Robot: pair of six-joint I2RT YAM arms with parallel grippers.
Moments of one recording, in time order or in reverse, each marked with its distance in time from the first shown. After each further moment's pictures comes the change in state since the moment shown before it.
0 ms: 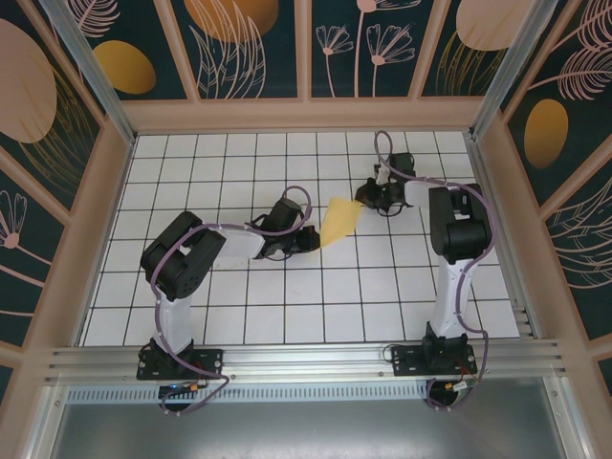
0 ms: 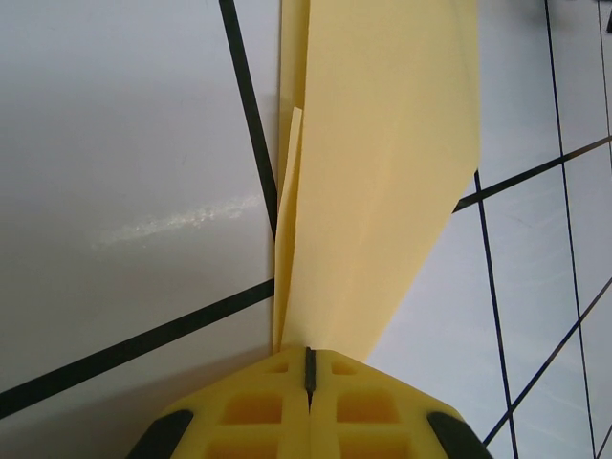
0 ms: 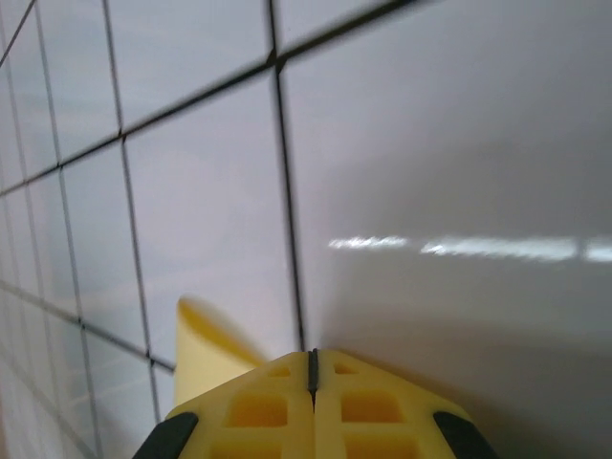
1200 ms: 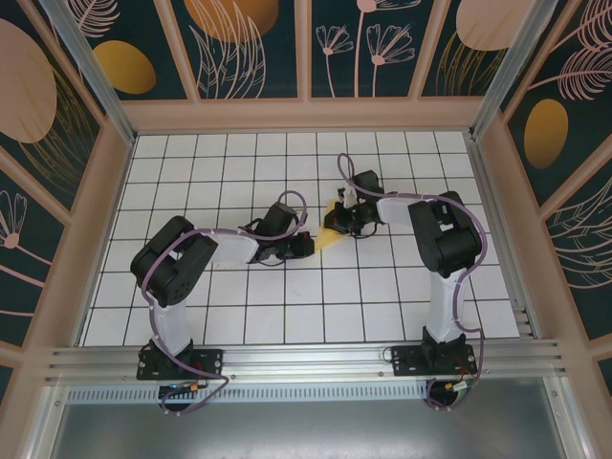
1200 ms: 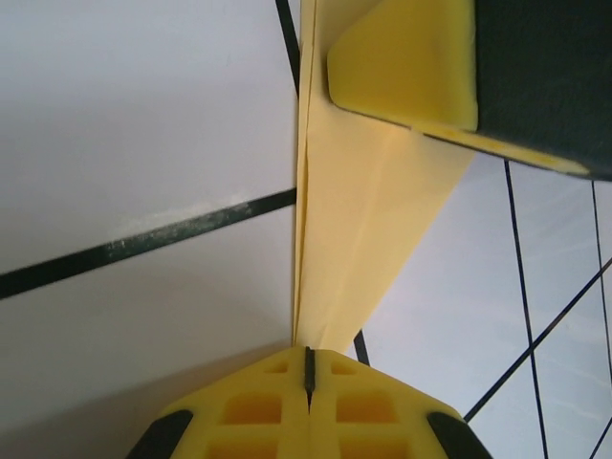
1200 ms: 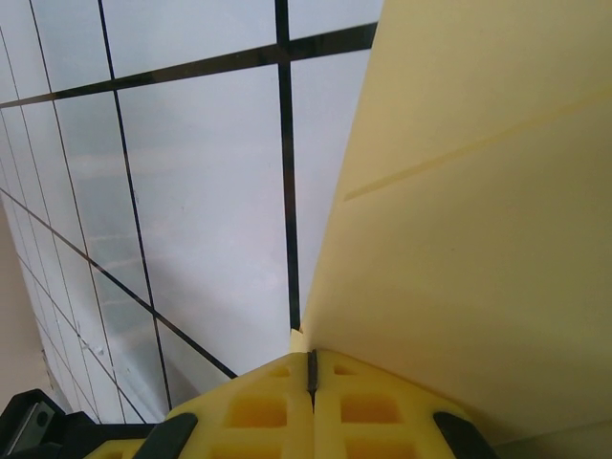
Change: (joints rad) left arm -0.003 -0.076 -0.072 -0.048 0.006 0.048; right arm 0.248 -0.089 -0.159 -0.016 -0.066 0.076
